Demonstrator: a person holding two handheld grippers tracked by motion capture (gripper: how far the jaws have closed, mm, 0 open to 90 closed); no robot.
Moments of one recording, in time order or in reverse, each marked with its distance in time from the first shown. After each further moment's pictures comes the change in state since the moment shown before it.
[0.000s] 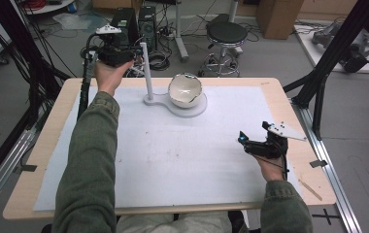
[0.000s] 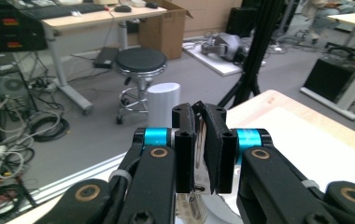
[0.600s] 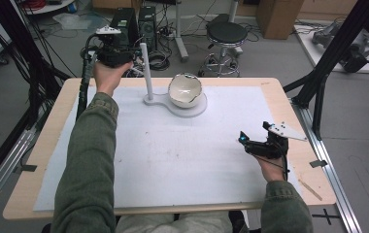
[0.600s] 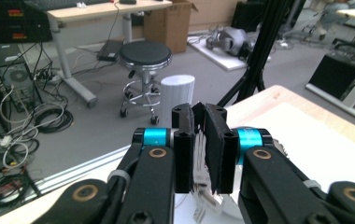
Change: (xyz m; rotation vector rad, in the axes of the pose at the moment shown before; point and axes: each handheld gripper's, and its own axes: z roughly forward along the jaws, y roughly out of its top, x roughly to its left) left arm 0.000 -0.001 -0.004 0.047 0.002 -0.004; right arm -0.001 0.000 -0.001 0.002 -0.005 0.005
